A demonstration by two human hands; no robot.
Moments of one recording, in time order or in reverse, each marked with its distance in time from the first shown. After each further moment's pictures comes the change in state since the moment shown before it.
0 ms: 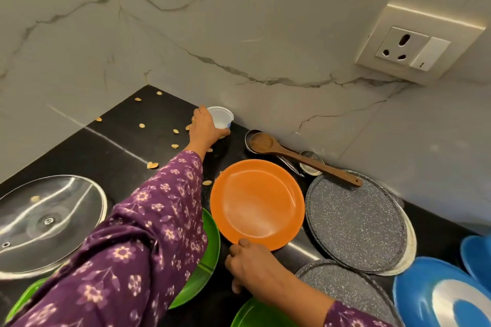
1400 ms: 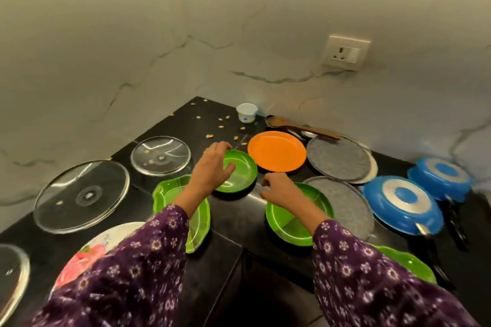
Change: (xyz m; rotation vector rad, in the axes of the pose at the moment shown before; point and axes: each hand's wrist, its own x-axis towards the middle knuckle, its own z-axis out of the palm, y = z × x) left_hand -0.362 -0.071 -0.172 0.070 0.055 0.494; right_hand -0.095 -0.154 -0.016 0.437 0.501 0.503
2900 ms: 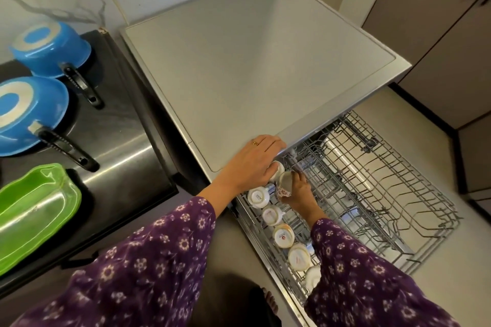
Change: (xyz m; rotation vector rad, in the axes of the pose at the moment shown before) left_hand -0.346 0.589 0.446 -0.313 -0.719 1.338; right_hand -0.649 0.502 0.127 0.322 0.325 1.295
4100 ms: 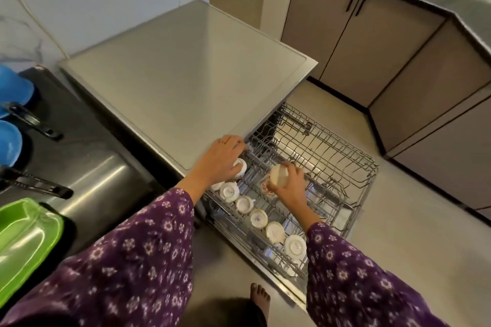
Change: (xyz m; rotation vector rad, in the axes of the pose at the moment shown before) left_hand -0.012 0.023 -0.033 0.139 -0.191 0.132; right_hand -0.127 -0.003 -0.044 0.519 0.451 0.216
